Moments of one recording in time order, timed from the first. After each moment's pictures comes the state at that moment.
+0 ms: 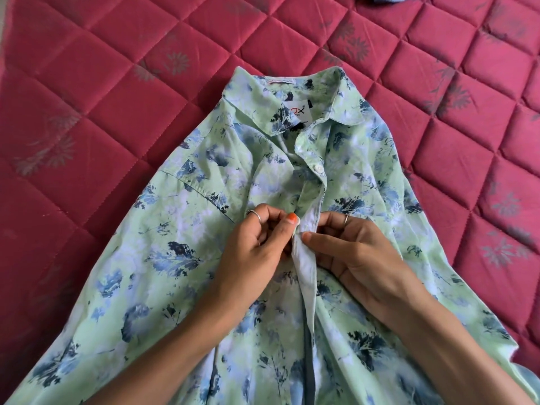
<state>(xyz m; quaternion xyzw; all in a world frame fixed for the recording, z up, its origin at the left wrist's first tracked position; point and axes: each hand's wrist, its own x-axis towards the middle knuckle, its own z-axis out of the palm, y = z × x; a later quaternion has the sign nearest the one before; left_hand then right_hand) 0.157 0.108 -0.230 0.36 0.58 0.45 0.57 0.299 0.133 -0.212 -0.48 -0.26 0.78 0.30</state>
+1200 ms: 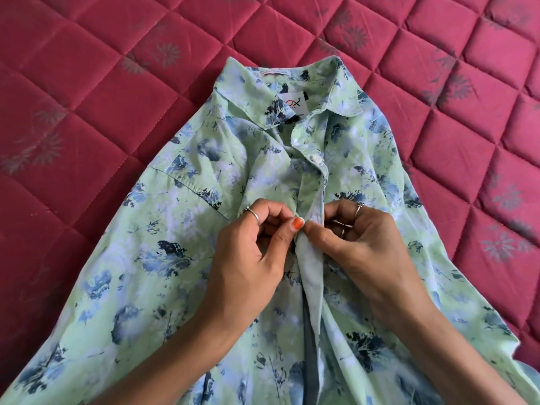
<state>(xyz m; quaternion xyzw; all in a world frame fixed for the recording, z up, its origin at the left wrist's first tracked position) 0.158 0.100 -0.226 0.49 0.60 0.46 0.45 0.301 0.131 -0.201 -0.57 -0.43 0.63 0.31</state>
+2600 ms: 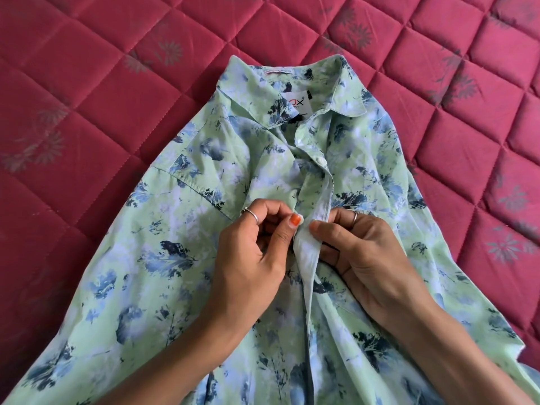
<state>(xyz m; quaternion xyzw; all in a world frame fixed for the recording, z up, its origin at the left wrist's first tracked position) 0.160 0.101 -0.225 0.47 0.61 0.47 0.43 0.296 0.131 -0.200 -0.53 -0.26 0.74 0.32</state>
